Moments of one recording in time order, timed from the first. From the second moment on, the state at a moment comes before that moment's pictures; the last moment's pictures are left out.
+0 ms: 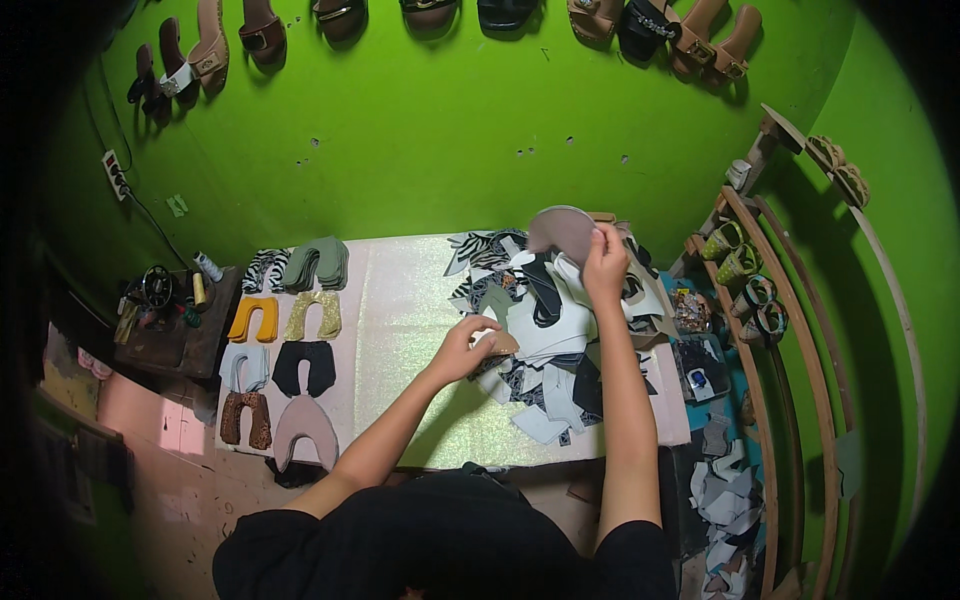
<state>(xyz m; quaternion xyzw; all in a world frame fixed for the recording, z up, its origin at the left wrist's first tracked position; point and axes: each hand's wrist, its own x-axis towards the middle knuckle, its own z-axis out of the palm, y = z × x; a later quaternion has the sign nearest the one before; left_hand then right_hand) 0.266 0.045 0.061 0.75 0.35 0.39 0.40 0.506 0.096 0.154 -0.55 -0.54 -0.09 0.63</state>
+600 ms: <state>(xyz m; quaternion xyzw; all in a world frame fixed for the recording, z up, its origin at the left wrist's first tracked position) 0.194 0.012 0.061 0.33 0.33 0.61 0.64 0.304 0.034 0.094 -0.51 -0.56 0.23 0.61</state>
